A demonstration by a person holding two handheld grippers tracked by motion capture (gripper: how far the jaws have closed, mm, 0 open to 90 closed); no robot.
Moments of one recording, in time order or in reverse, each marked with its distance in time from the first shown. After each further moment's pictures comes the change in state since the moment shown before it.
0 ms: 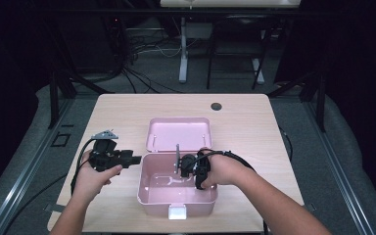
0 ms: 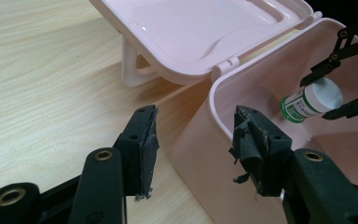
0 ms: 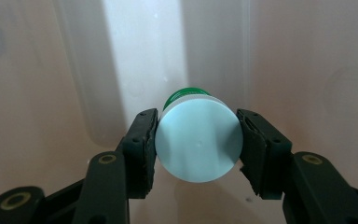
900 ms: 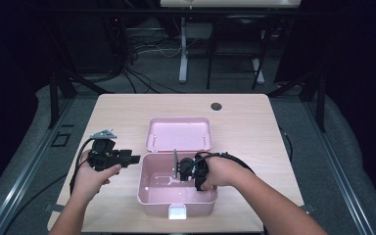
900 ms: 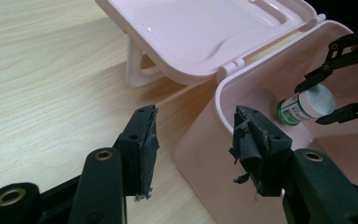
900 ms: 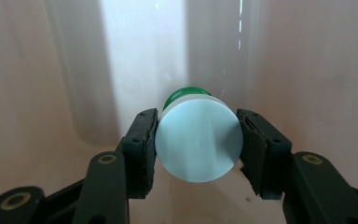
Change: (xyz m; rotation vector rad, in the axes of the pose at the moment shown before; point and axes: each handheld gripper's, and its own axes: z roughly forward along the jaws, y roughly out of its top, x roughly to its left) left arm 0.003 0.000 -0.001 -0.002 0.001 -0.005; right arm 0.003 0.005 0.011 0.050 -0.024 -0.062
